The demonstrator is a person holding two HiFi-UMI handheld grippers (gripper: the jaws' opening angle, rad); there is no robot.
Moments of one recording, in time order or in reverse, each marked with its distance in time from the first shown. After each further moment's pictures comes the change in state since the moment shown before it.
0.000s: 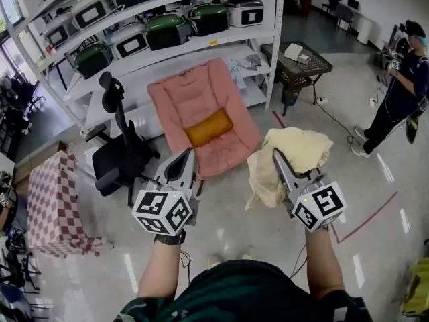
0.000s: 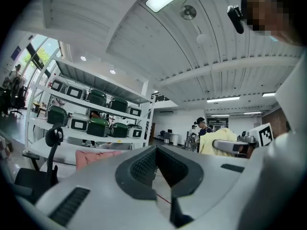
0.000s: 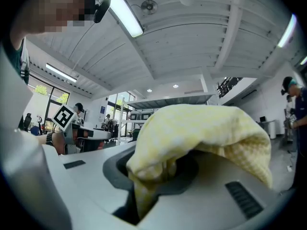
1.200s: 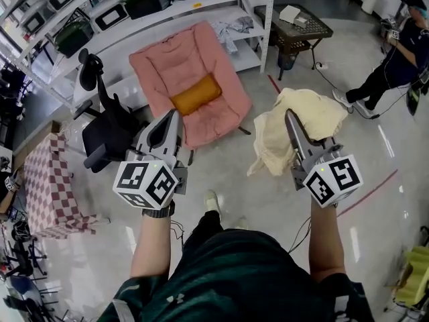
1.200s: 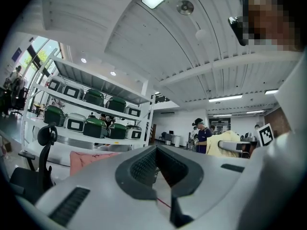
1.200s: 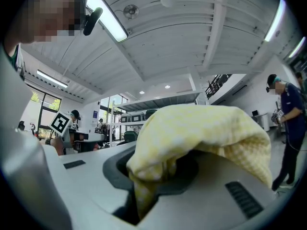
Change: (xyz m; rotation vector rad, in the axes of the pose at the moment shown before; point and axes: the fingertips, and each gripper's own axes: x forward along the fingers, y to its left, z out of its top) left arm 0.081 -0.028 -0.011 0.006 -0.021 0.022; right arm -0.017 -0.117 -0.016 0.087 -0.007 -0.070
